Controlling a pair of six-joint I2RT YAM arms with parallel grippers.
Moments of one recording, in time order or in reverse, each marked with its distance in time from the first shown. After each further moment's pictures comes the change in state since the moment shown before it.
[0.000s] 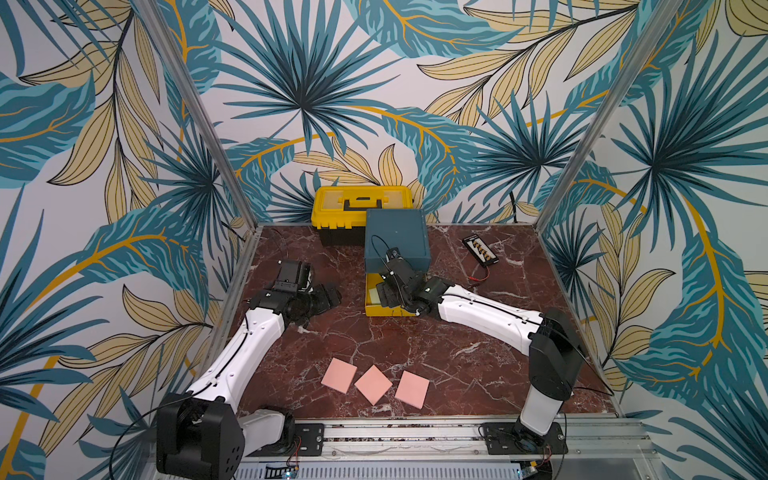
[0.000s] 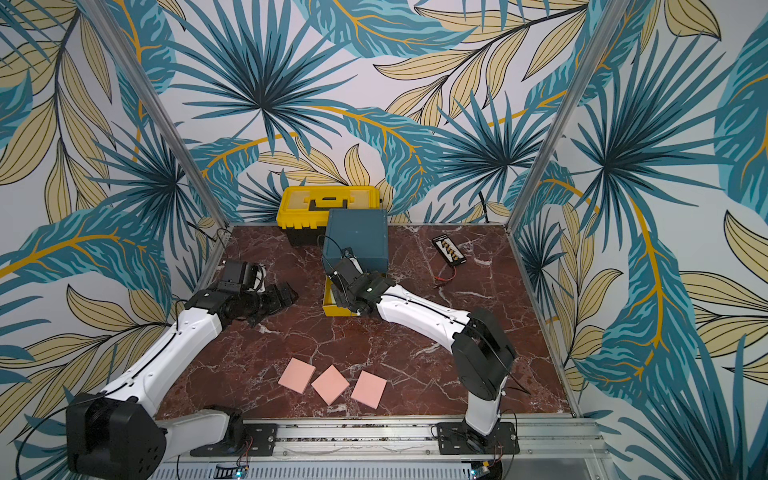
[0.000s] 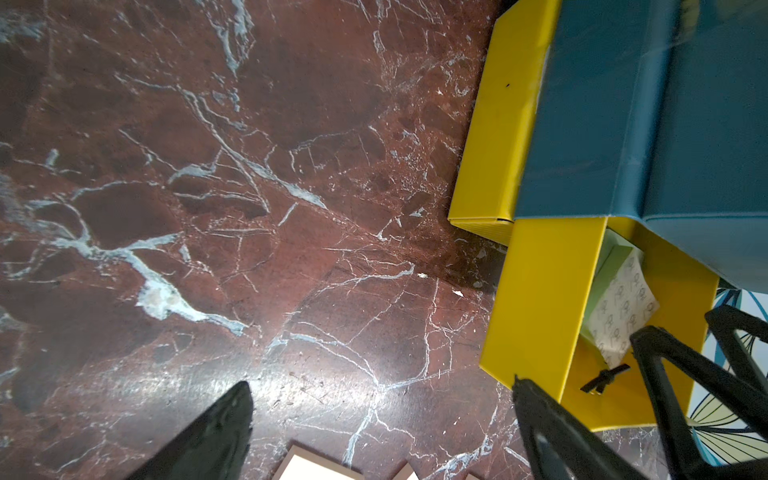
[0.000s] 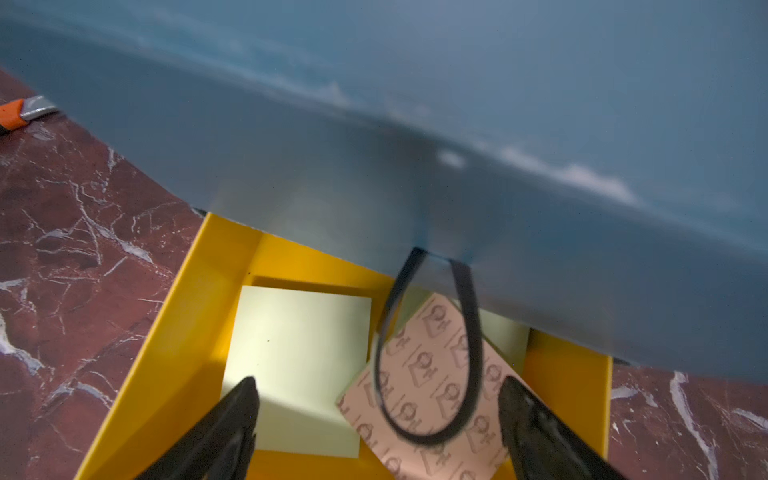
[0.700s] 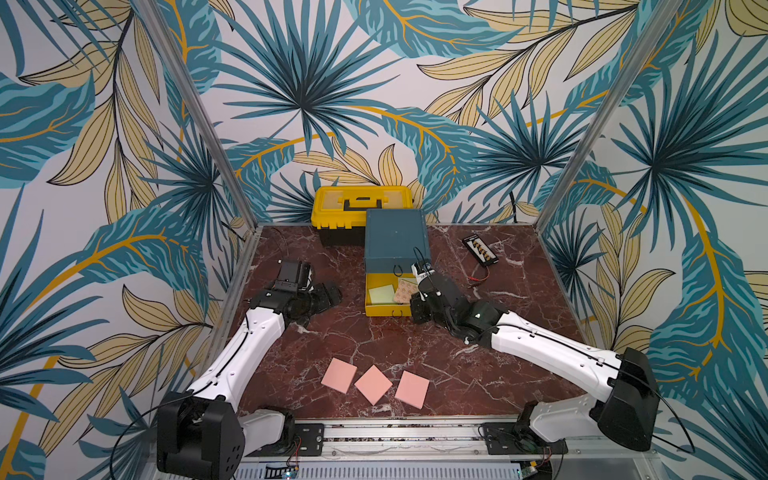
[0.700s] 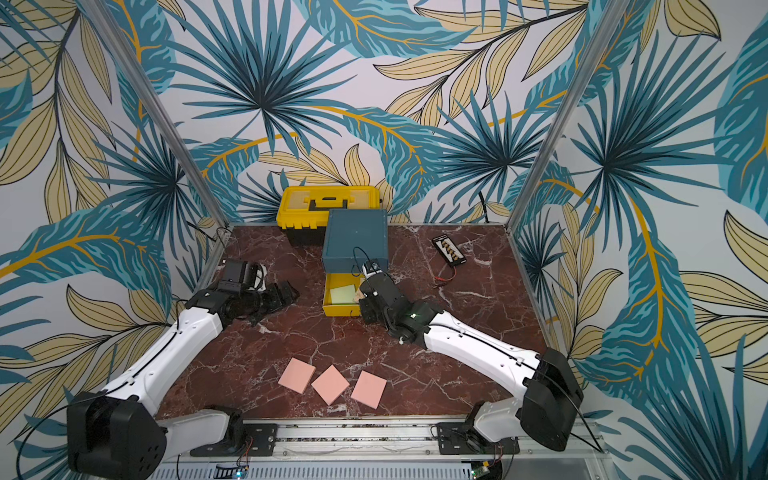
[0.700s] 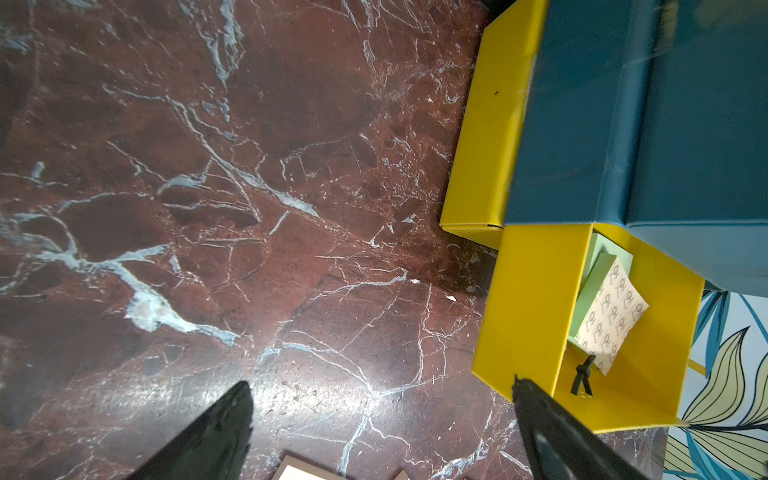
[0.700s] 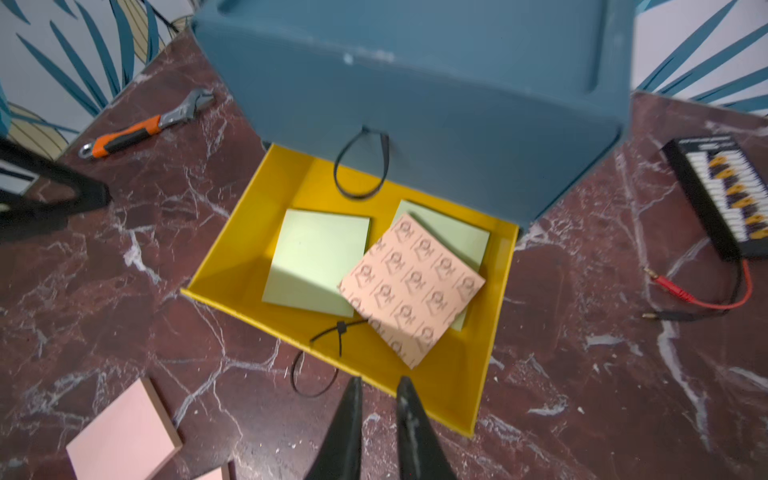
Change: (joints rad) left arm 0.000 0.005 0.000 0.025 0.011 0.001; right arm 0.004 -0.424 -0.400 0.087 -0.148 0.007
